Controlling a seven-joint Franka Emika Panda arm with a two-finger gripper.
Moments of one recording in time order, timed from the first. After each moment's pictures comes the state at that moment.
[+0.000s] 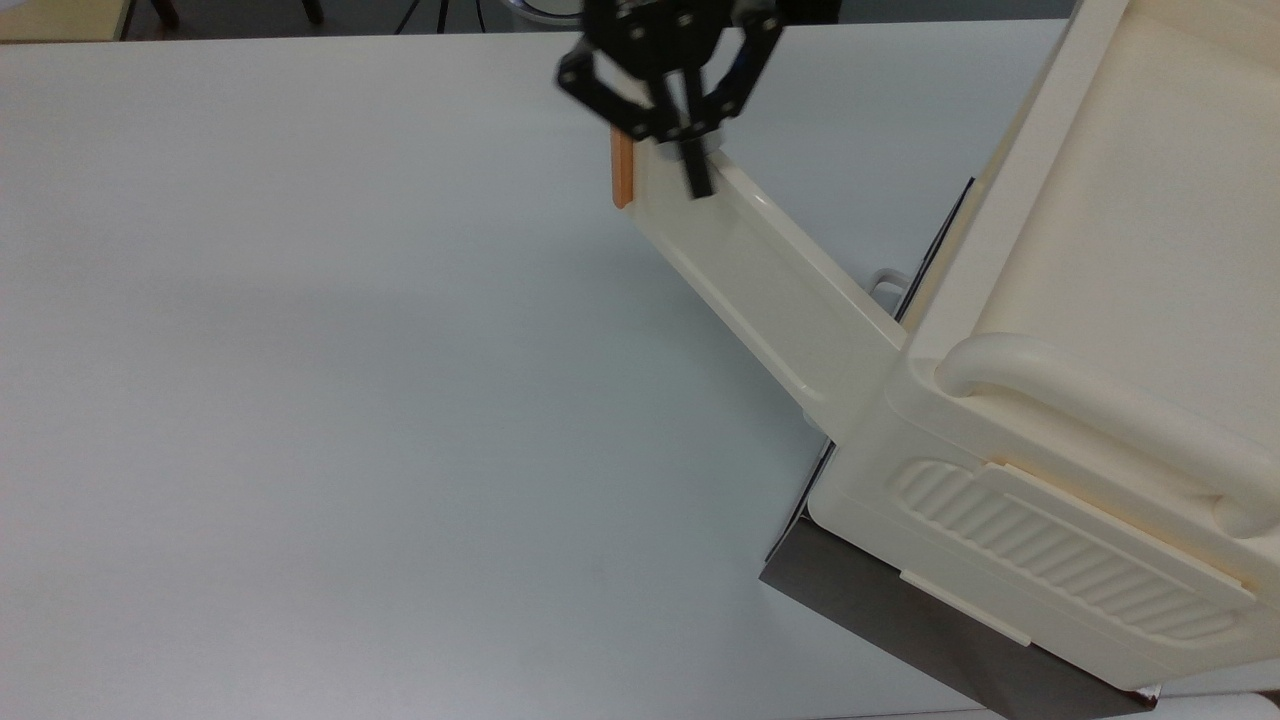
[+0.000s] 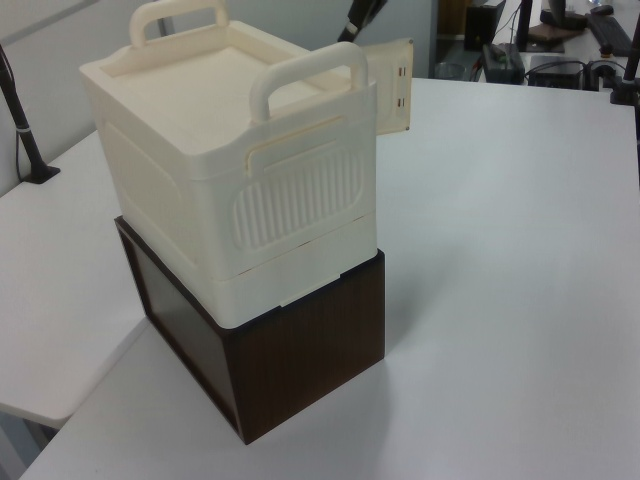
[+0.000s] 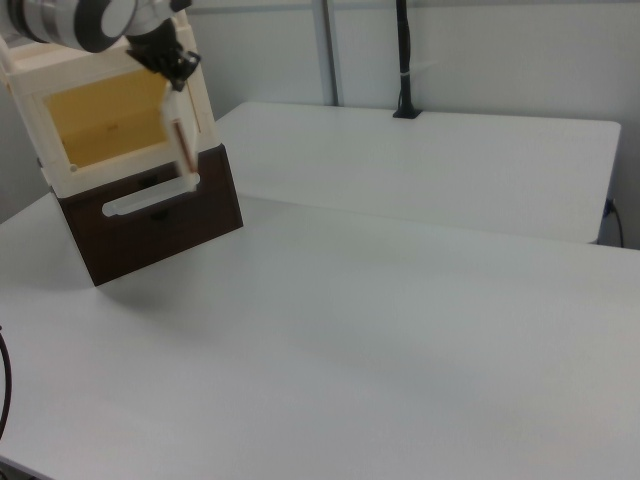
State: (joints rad) arm 0.09 0.20 0.09 -1.36 0.21 2.13 0.00
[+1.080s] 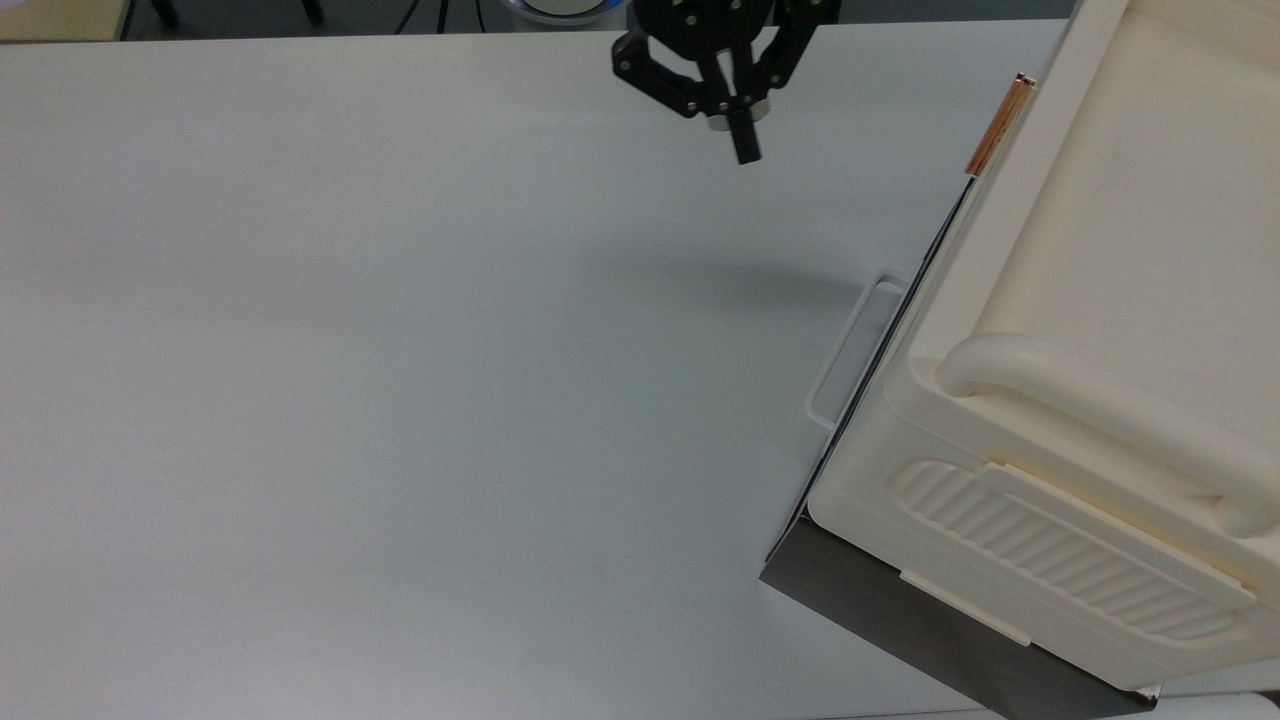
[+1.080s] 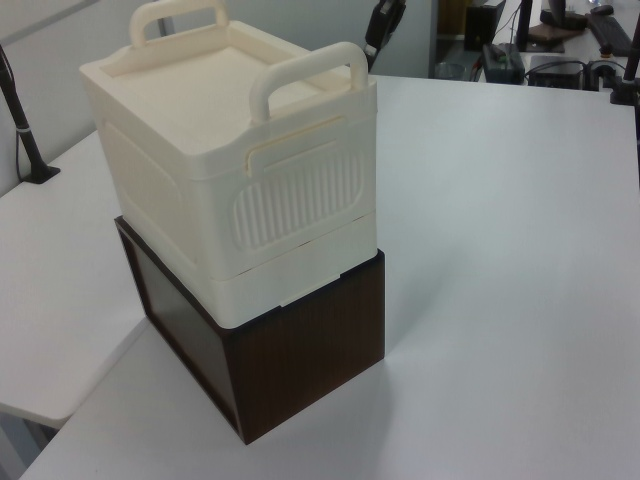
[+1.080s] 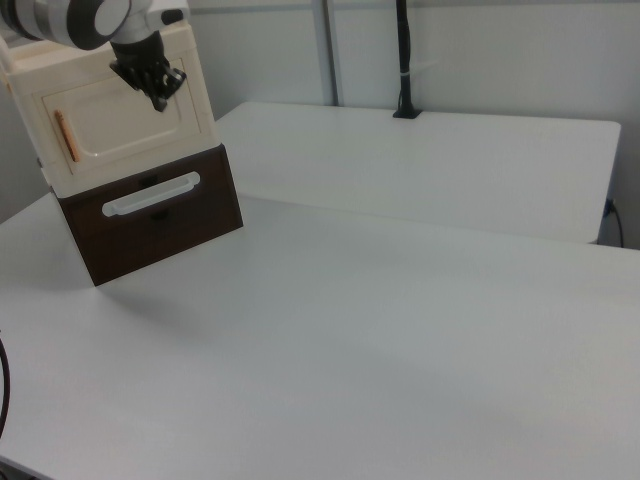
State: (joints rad) arm 0.06 0.19 0.12 -1.37 0.23 1.97 0.00
